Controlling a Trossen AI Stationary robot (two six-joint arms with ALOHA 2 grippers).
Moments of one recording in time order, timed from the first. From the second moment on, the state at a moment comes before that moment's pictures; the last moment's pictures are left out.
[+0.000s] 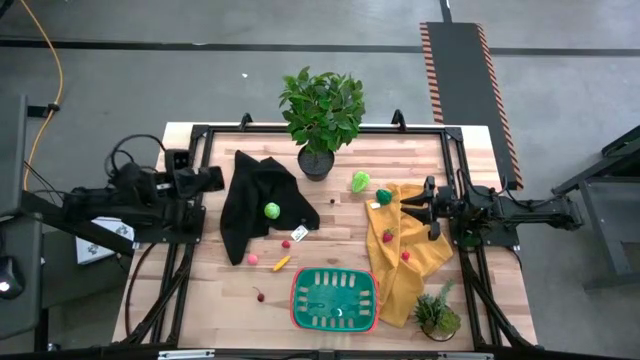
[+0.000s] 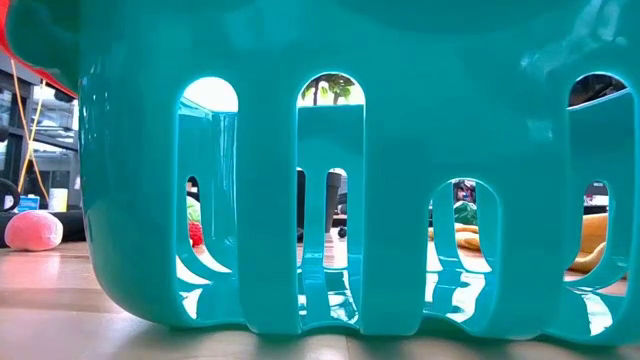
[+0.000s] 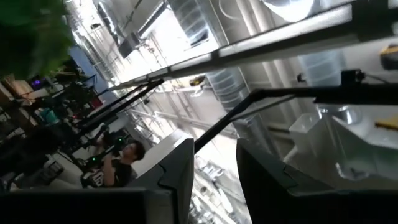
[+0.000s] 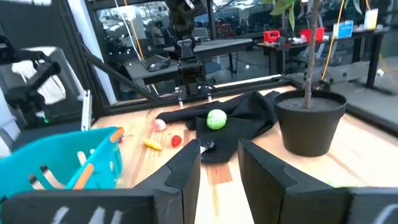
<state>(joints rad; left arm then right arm) 0.13 0.26 0.35 0.50 0.05 -1.07 0.01 0.04 0.01 0.02 0.06 0.17</state>
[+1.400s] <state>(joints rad) 0.13 1.04 1.23 -0.62 0.03 -0.73 0.01 0.04 0.01 0.45 0.18 1.08</state>
